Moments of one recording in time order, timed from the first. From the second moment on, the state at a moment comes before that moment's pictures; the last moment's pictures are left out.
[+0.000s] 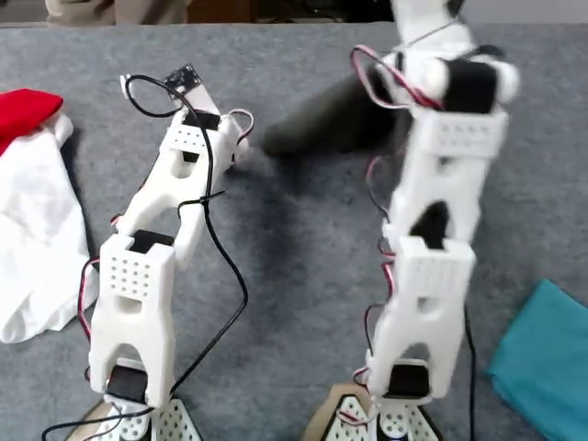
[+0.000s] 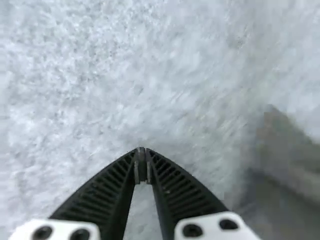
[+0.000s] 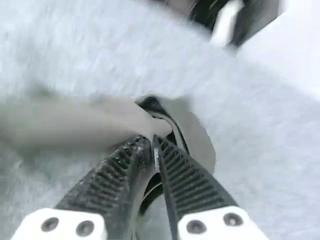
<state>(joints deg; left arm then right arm) 8.4 40.8 -25.2 60.2 30.3 -0.3 36.1 -93.0 101.4 22.4</state>
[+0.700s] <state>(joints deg) -23.8 40.8 -62.3 99.8 21.0 -19.6 1.7 -64.5 101.7 22.0</state>
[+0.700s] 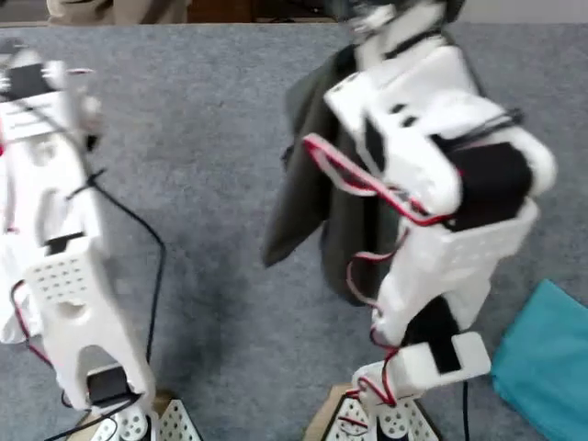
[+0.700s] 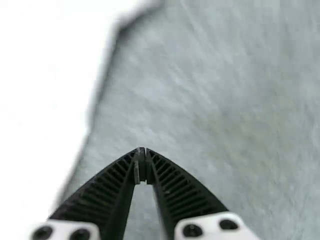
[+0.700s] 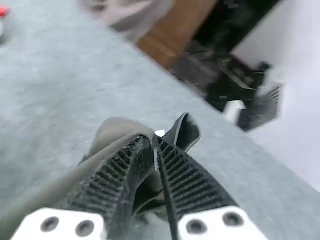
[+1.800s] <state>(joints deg) -43.6 40.8 -60.7 100.2 10.2 -15.3 8.6 -8.1 101.1 48.0</state>
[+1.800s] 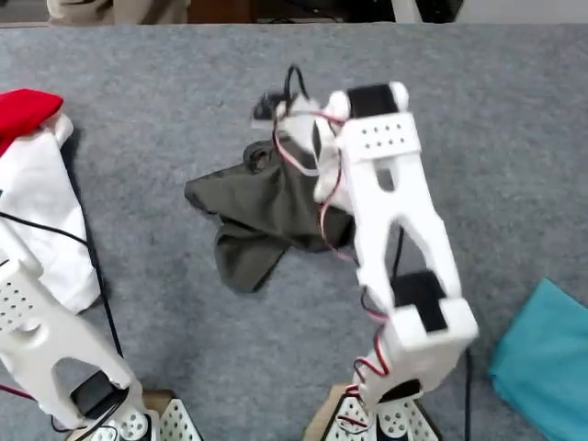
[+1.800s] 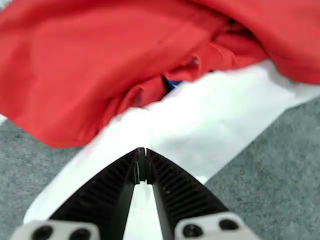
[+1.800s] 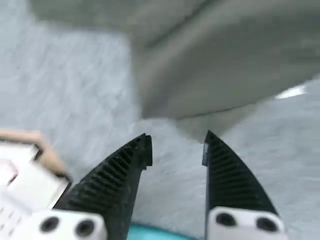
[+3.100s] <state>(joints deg) -21.7 10.7 1.7 83.0 4.4 -19.9 68.4 -76.6 98.2 39.7</state>
